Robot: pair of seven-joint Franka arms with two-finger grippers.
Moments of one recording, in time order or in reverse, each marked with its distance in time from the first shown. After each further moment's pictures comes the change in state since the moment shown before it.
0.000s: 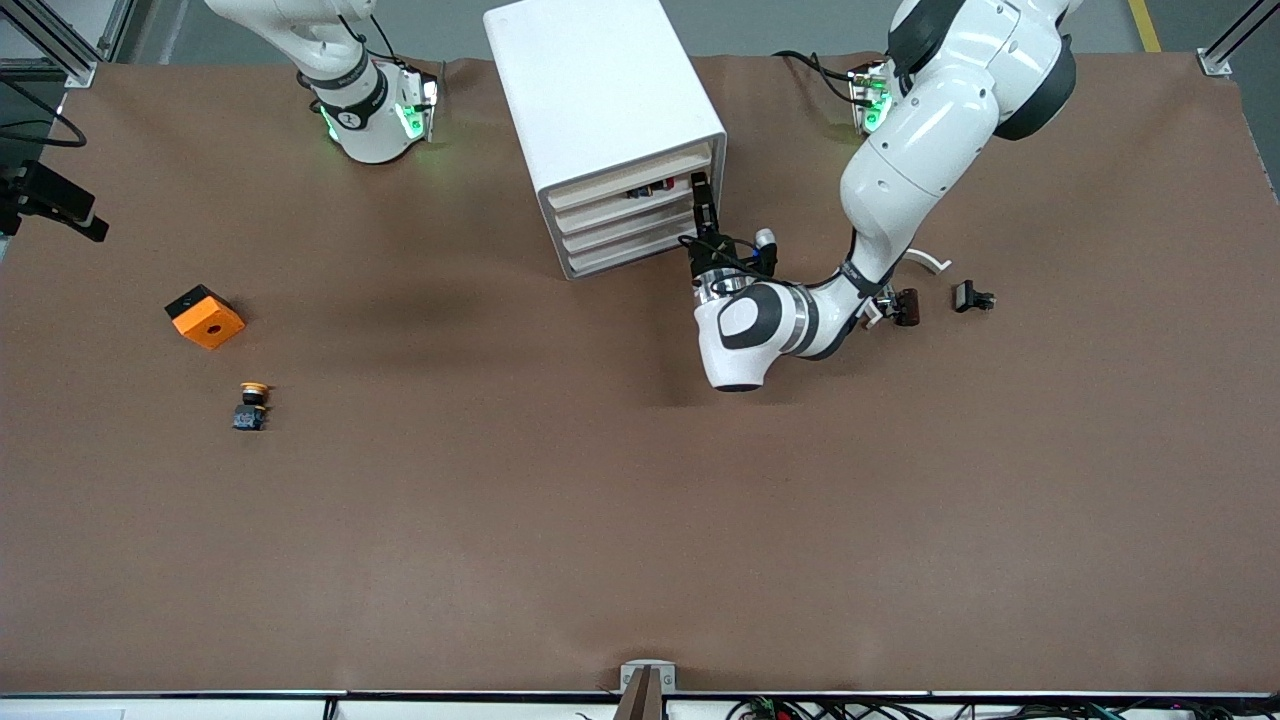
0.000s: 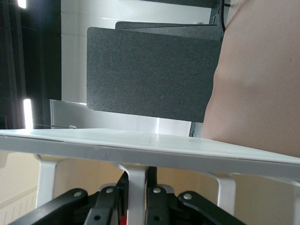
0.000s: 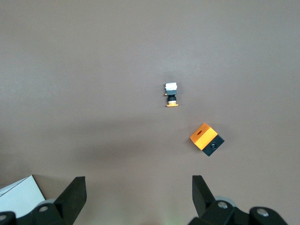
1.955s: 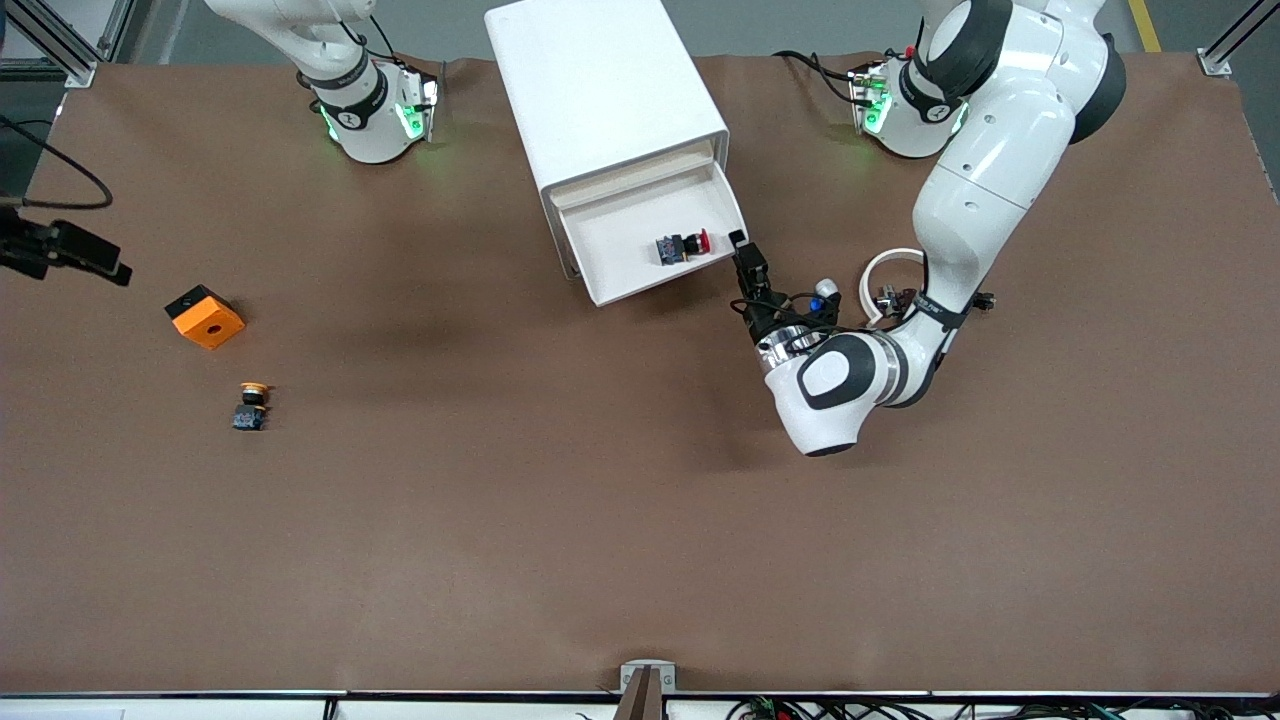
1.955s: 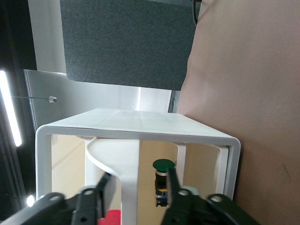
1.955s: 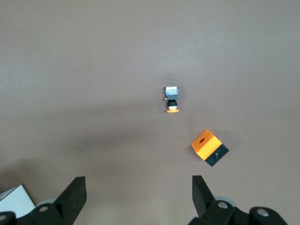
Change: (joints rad) left arm 0.155 0.001 0.049 0.133 0.047 -0.026 -0.009; right arm -0.002 0.152 0.000 0.021 0.000 0.069 -0.005
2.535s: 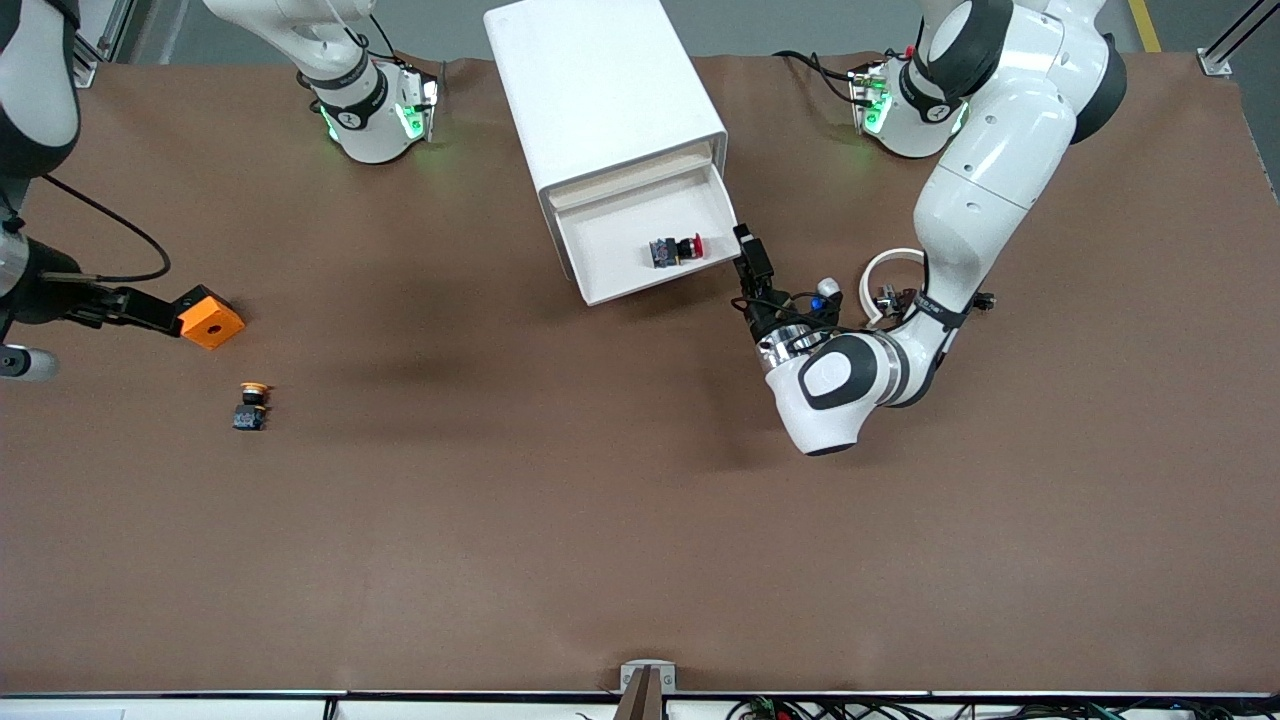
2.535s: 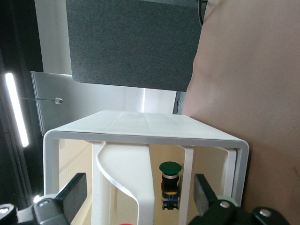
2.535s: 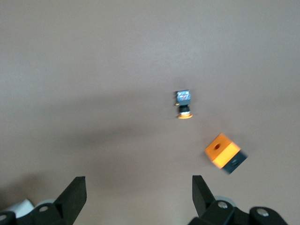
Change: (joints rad) left arm 0.003 0.000 0.000 0.000 -0.013 -0.023 0.000; right arm 0.072 0.085 0.010 0.042 0.020 0.013 0.202
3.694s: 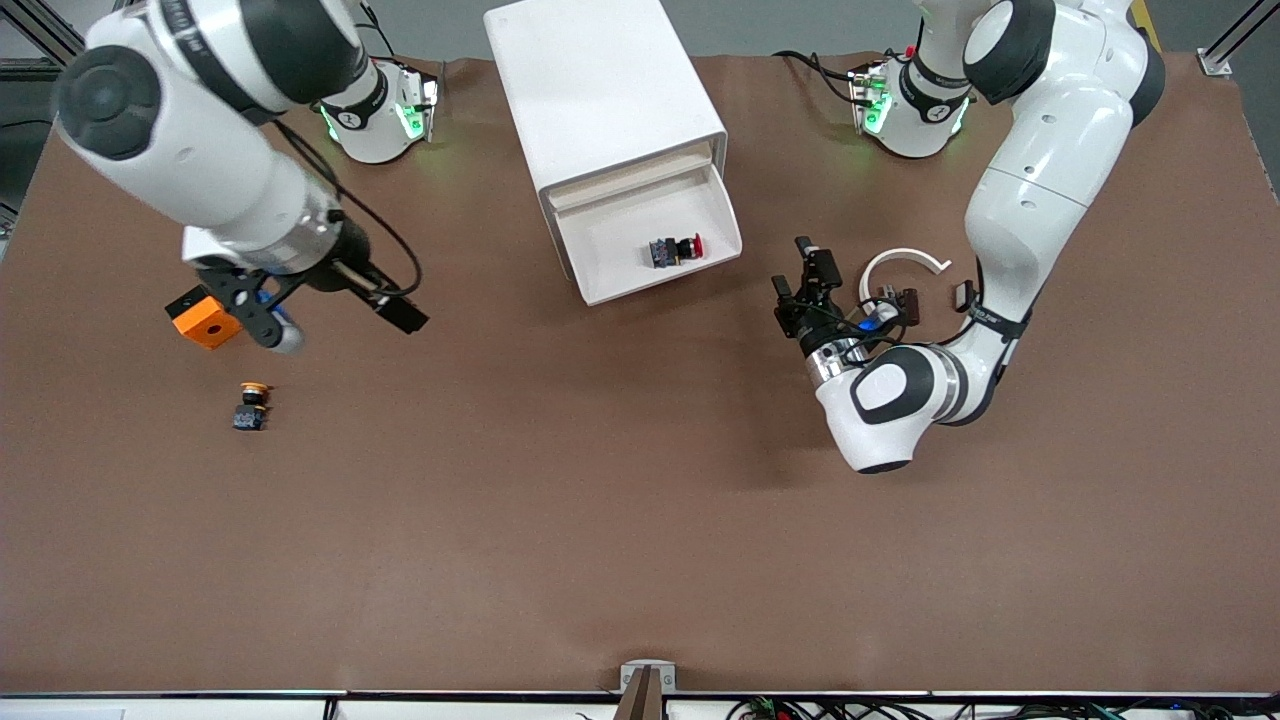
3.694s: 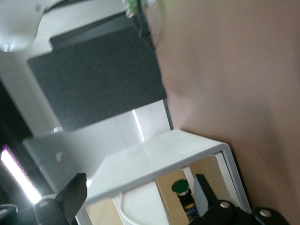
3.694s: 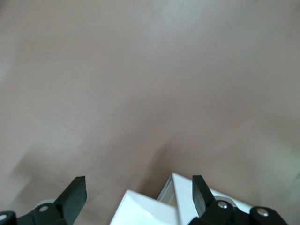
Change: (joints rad) left arm 0.144 -0.036 -0.054 0.013 0.227 -0.044 0.529; right arm 0.443 0.040 0.013 0.036 0.132 0.068 1.065
